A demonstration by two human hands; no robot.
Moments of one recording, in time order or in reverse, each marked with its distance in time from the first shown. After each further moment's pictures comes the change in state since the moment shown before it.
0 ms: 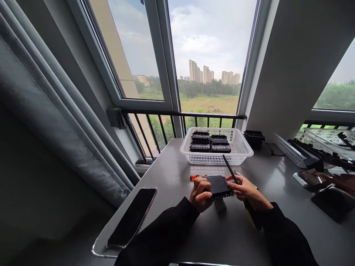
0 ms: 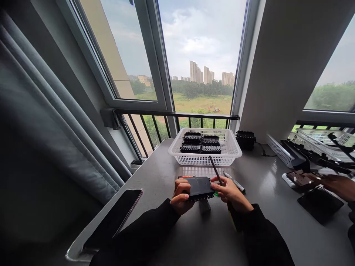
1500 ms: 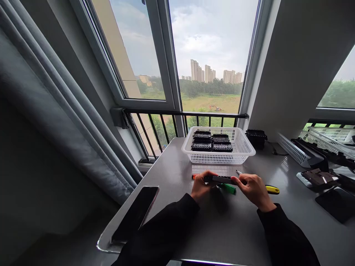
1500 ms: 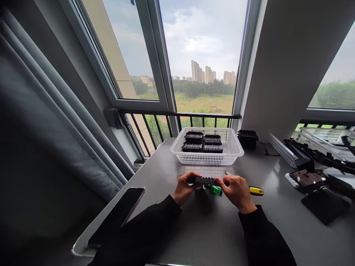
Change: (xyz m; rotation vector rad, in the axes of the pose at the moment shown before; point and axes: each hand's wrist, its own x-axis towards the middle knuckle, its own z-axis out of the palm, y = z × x) left_hand 0.034 0.017 0.002 -0.402 -0.298 -0.858; right_hand -0.006 -0.005 -0.009 -1.221 0.490 -0.598
